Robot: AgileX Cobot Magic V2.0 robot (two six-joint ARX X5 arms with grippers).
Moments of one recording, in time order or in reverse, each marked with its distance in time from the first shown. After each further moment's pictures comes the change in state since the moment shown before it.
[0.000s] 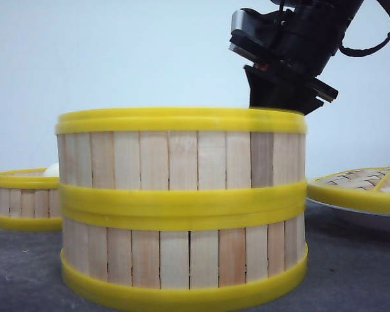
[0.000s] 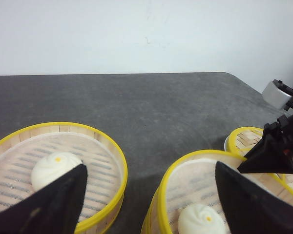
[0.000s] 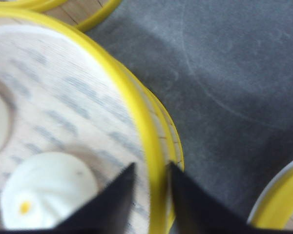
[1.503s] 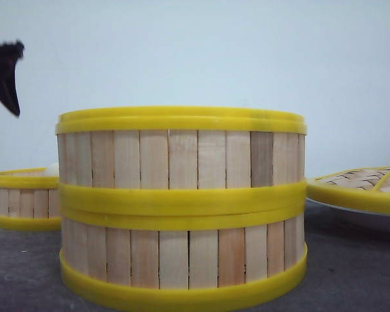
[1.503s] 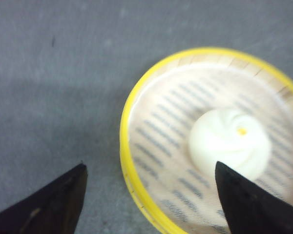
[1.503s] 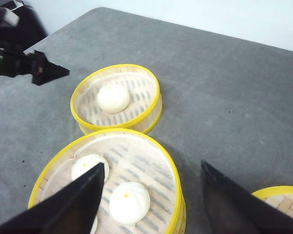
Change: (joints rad) left arm 0.320 0.748 0.236 -0.013 -0.160 0.026; right arm 0.000 -0.600 0.002 -0.043 0.022 0.042
